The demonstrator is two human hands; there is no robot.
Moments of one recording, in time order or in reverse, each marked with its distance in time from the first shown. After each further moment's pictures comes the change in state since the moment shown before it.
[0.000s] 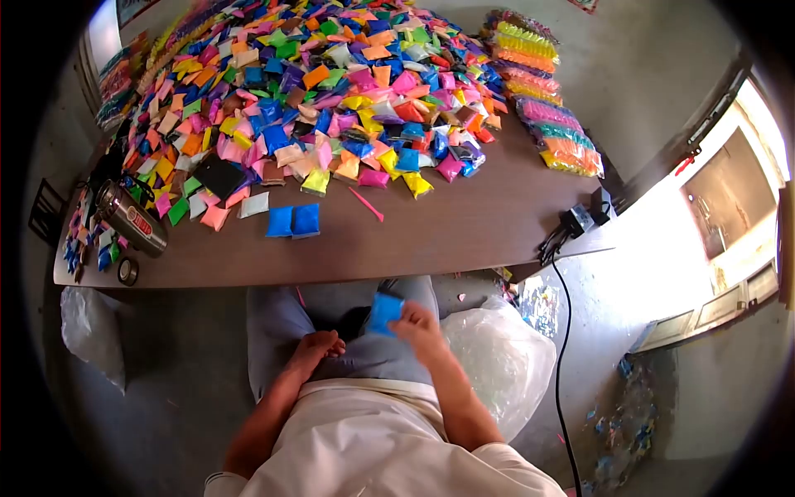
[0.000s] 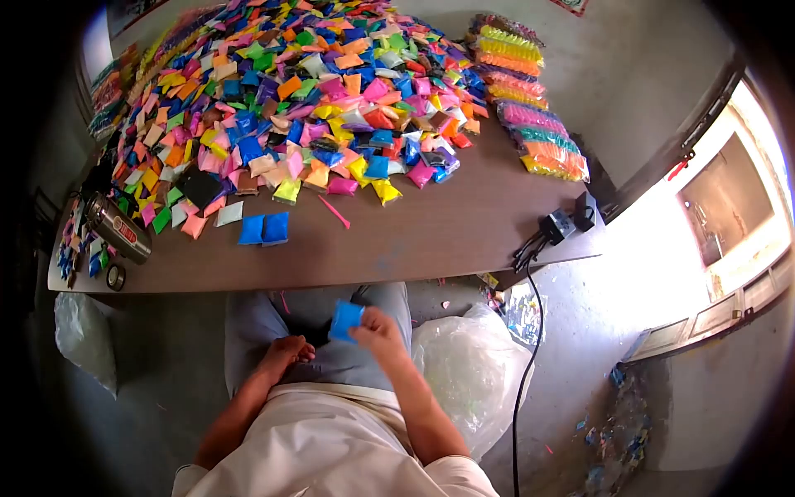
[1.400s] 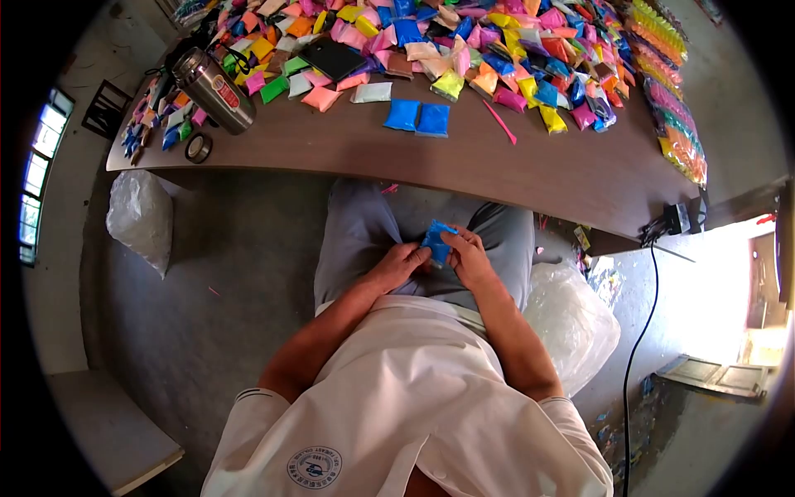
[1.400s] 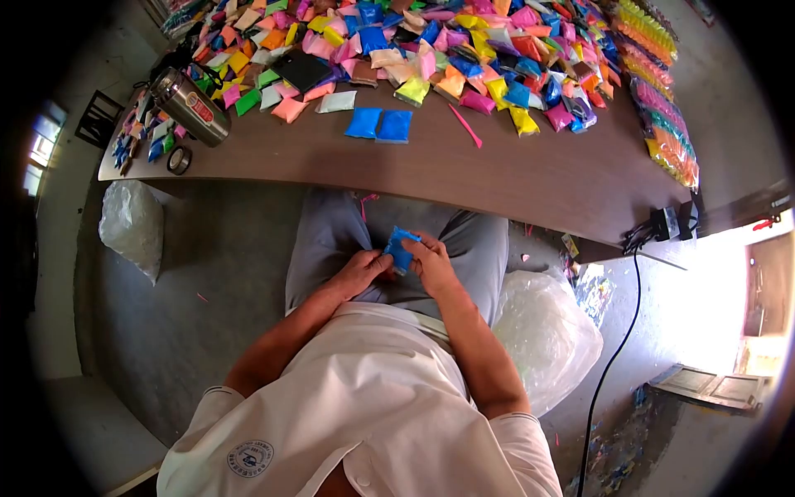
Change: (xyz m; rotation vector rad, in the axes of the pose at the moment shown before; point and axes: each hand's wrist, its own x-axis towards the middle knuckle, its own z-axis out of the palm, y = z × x) left_hand 0.002 -0.014 -0.007 0.168 0.008 0.251; right_hand 0.035 0.061 0.060 0.293 -0.234 0.389
